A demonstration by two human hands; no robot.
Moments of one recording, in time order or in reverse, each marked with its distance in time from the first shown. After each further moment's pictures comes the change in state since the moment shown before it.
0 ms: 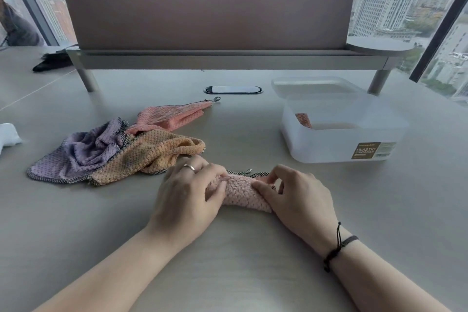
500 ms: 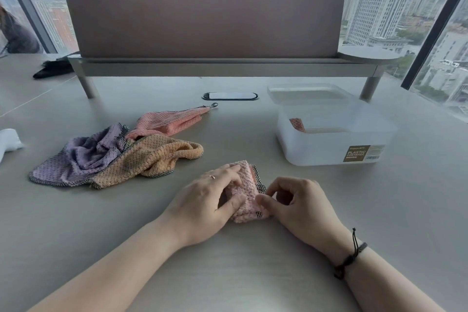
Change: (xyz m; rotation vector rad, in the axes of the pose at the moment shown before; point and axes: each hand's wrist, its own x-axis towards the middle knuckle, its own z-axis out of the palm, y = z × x) left_hand 0.005 0.005 0.005 -0.208 -0.441 0.020; right_hand -0.015 0.012 -0.015 0.286 -0.069 -0.095
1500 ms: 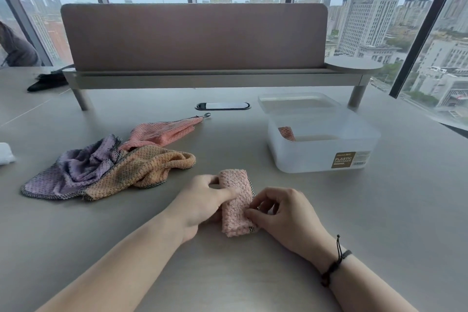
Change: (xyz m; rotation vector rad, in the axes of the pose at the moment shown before) left_hand 0.028 0.037 -0.009 -0.917 -0.014 -0.778; right_hand -0.002 0.000 0.004 0.029 -0.044 0.069
